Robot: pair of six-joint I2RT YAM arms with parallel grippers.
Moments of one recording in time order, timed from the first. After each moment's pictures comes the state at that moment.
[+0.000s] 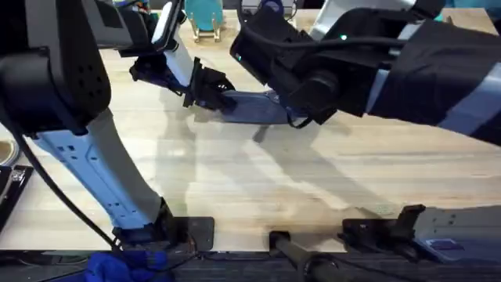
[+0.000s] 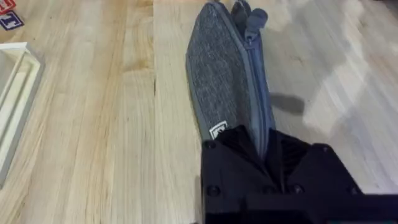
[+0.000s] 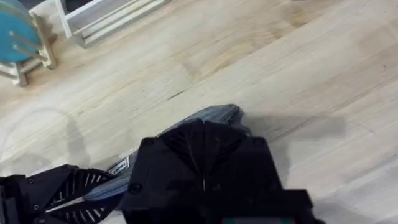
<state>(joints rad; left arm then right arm) 0.11 2.08 1.31 -1.23 1.13 2.06 0.90 1.58 1.28 -0.90 0.78 1.31</state>
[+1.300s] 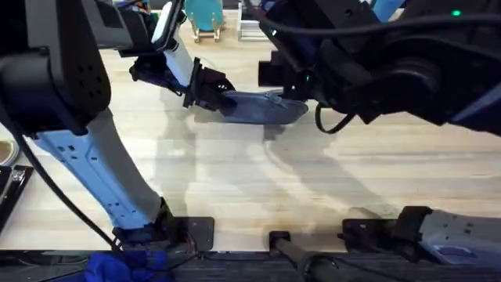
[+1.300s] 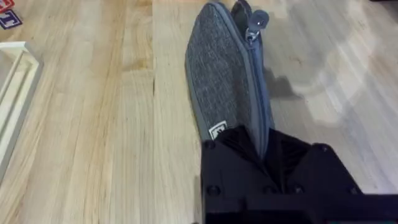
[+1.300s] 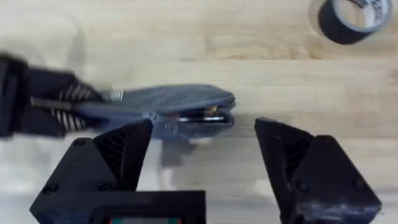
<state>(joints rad) 0.11 2.08 1.31 -1.23 1.13 2.06 0.90 1.41 1.28 -0.93 0.60 0.79</state>
